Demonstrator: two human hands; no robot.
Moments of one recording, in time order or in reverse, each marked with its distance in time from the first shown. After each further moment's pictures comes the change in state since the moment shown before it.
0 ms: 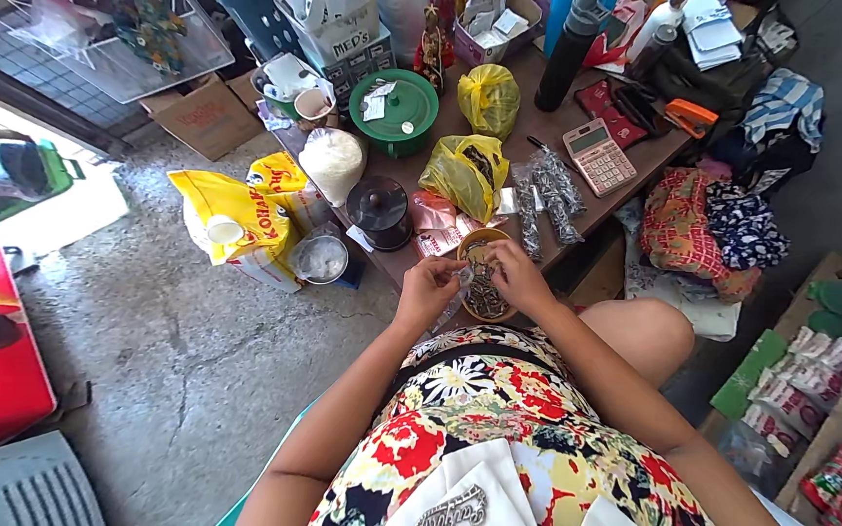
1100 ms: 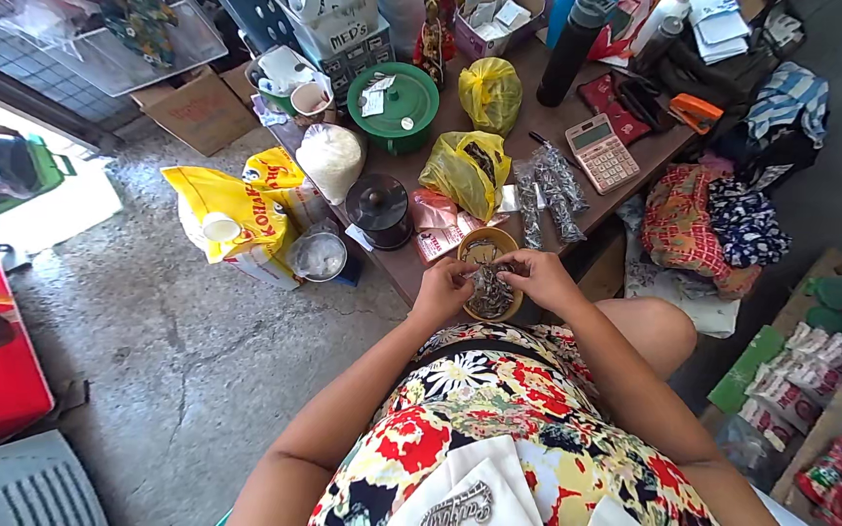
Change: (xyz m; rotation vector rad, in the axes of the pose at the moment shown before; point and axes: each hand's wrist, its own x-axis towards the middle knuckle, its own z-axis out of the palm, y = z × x) left_hand 0.011 -0.002 0.016 0.072 -0.132 -0.024; right_hand -0.006 -0.015 -0.044 0.234 -0.120 0.259
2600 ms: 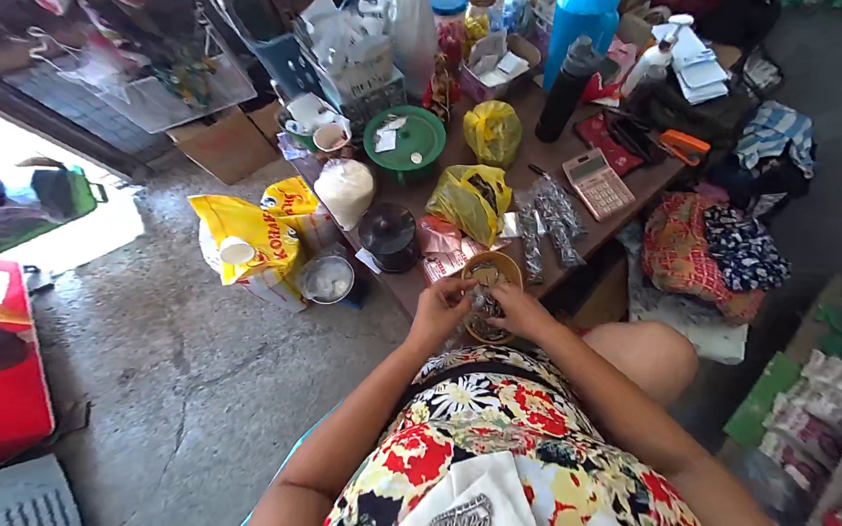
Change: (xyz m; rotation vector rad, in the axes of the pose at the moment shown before) left_hand -0.003 -0.001 -0.008 -0.228 0.058 0.001; right_hand 0.027 0.037 0.041 -0.438 -0.272 -0.066
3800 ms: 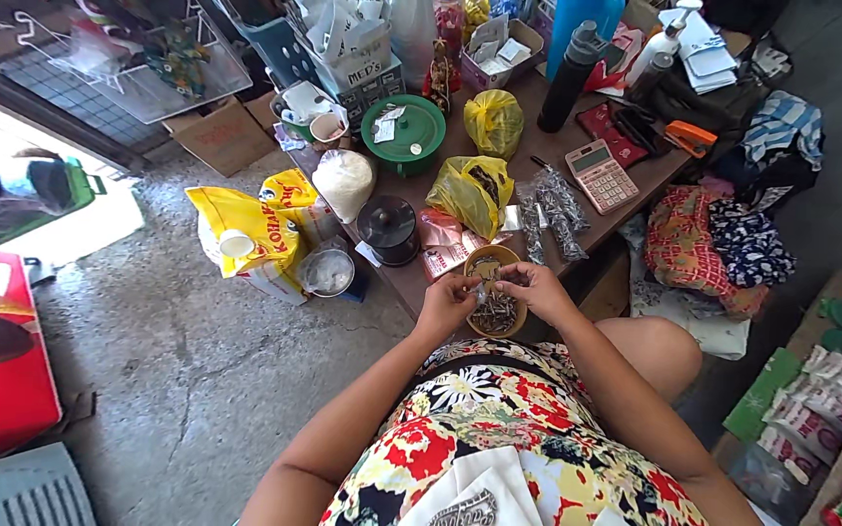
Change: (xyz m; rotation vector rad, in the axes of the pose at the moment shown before) left_hand 0.004 -0.003 0.006 0.076 -0.040 -0.076; right_hand -0.022 -0.015 -0.037 0.783 0.281 0.113
